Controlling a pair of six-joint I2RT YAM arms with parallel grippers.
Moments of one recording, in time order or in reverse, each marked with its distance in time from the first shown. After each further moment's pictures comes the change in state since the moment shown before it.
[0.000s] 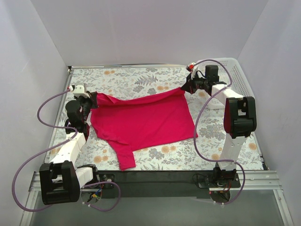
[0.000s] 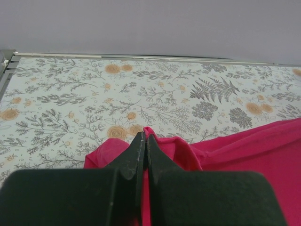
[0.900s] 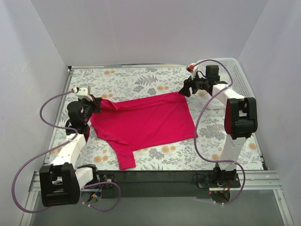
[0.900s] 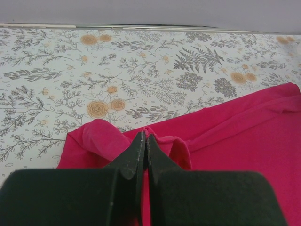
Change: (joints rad) left arm -0.007 -0.021 -0.014 -0.123 0.098 0.003; right arm -0.003 -0.020 0.000 -0.056 -0.003 -0.036
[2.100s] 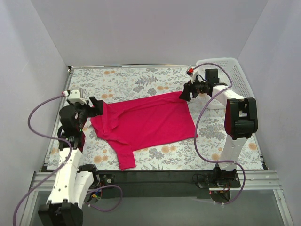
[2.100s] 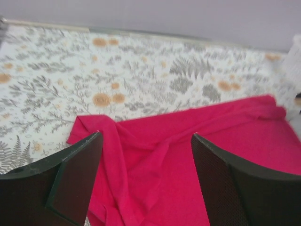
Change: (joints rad) left arm -0.014 -0.260 0.092 -0.417 -0.060 -0.042; right arm 0.000 -0.008 -0.040 -0.071 0.002 0.014
